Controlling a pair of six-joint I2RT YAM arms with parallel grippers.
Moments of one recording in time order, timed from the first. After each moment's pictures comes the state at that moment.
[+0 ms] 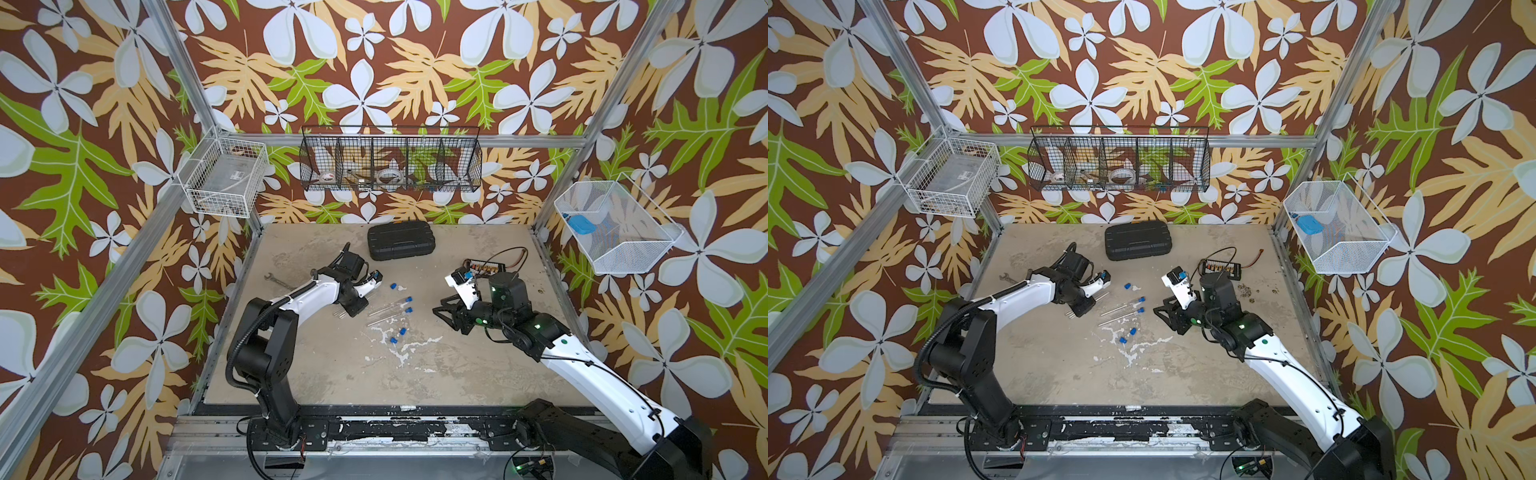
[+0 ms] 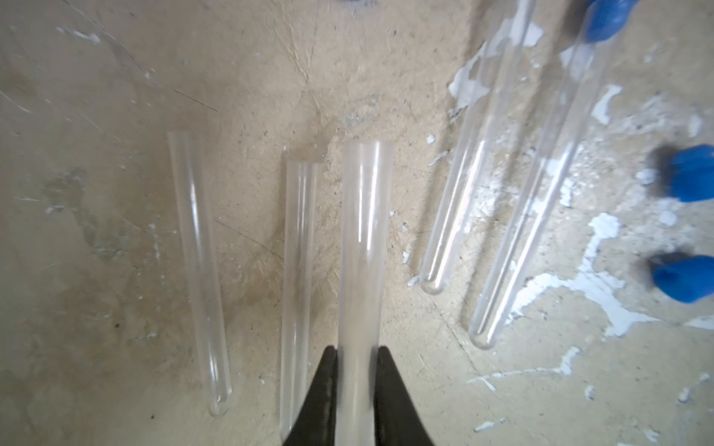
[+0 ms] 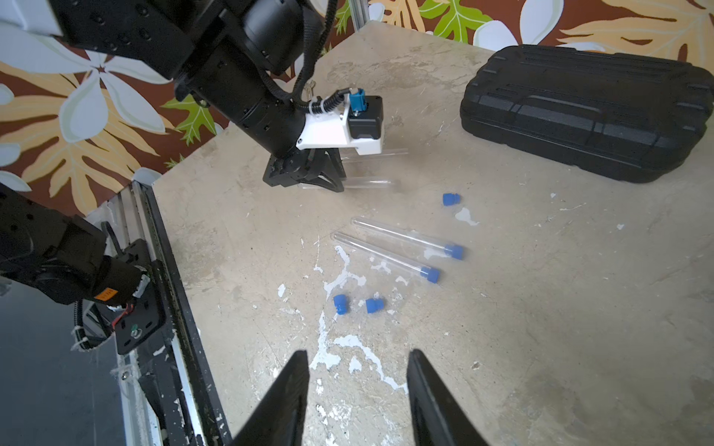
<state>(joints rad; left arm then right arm) -0.40 1.72 1.17 -0.64 0.06 0.49 0.47 1.03 0.82 -0.35 -0.47 0.02</state>
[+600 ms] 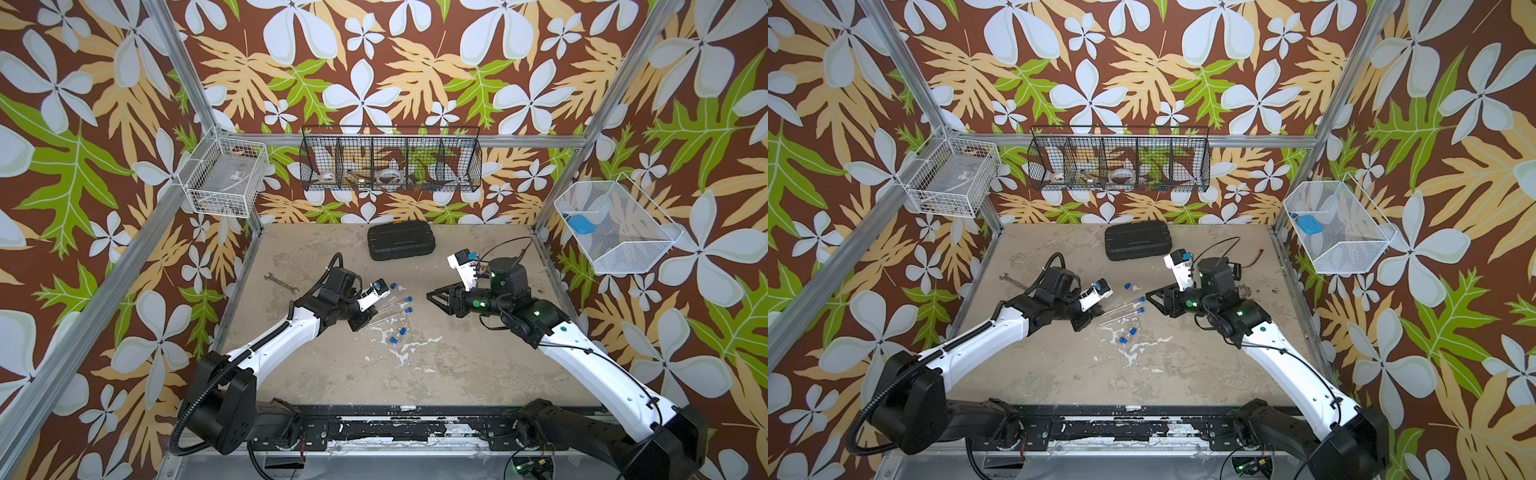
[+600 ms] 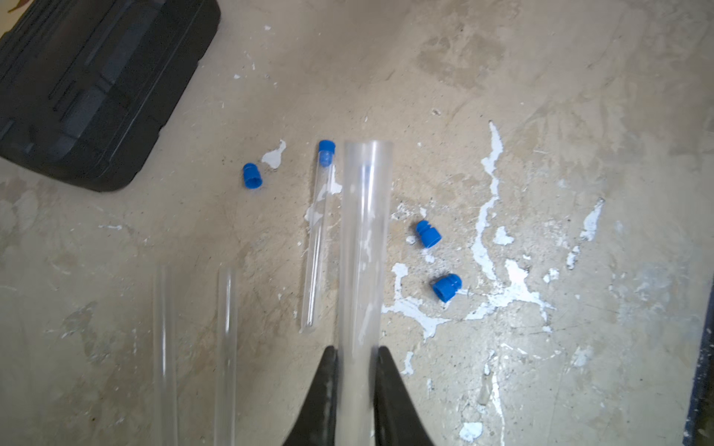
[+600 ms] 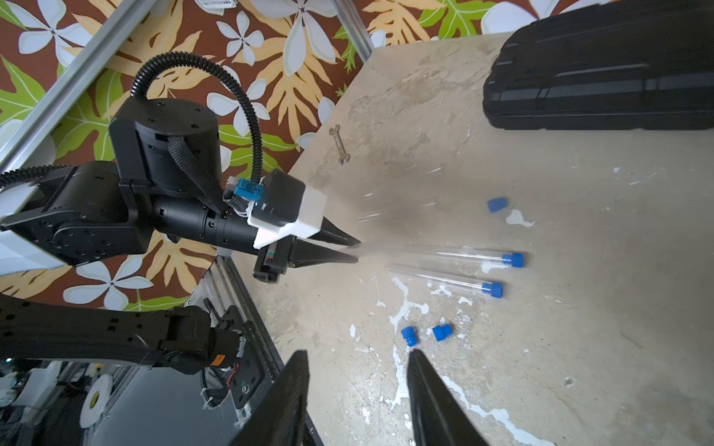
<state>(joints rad) -0.48 1.36 0.88 -0.38 0.35 0.50 0.48 1.15 0.99 -0.37 -0.56 0.35</state>
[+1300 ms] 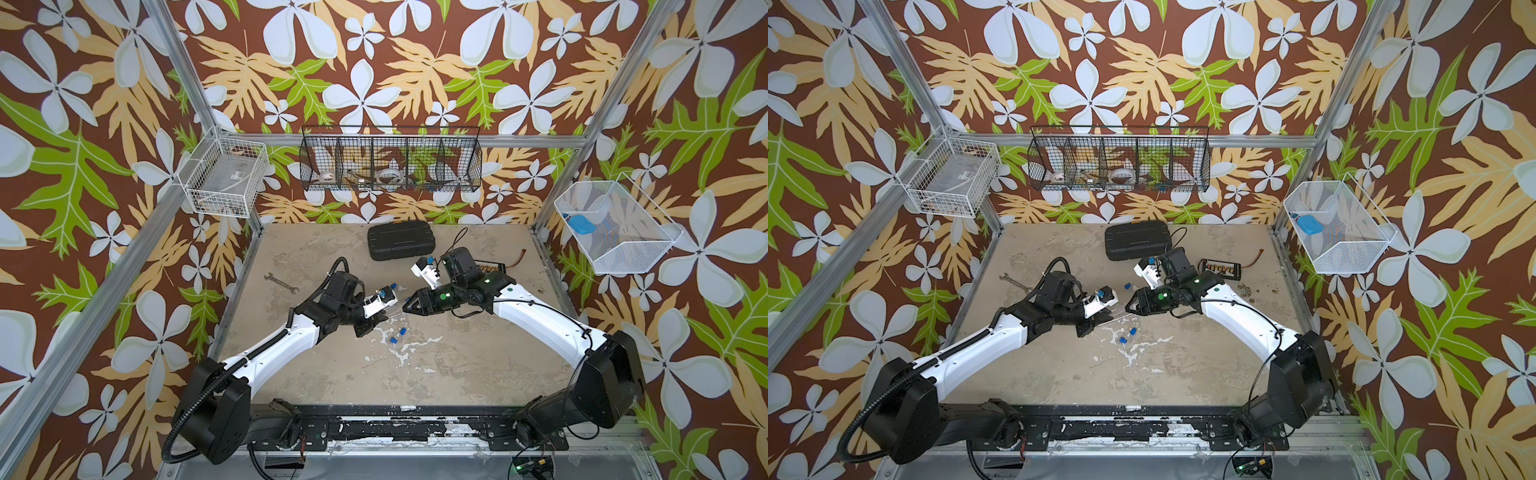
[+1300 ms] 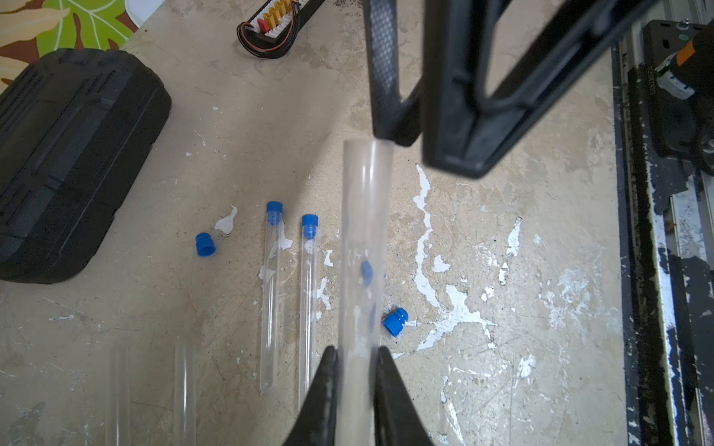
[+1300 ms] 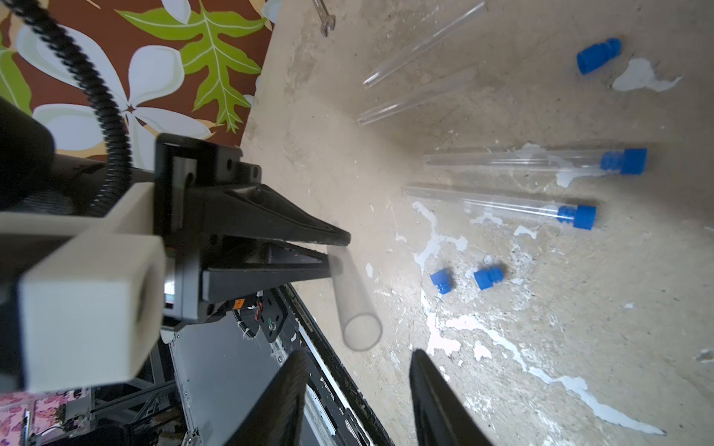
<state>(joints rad) -0.51 1.31 0.83 -0.31 0.48 0.56 0.57 1.53 1.22 -0.61 -0.63 0.37</state>
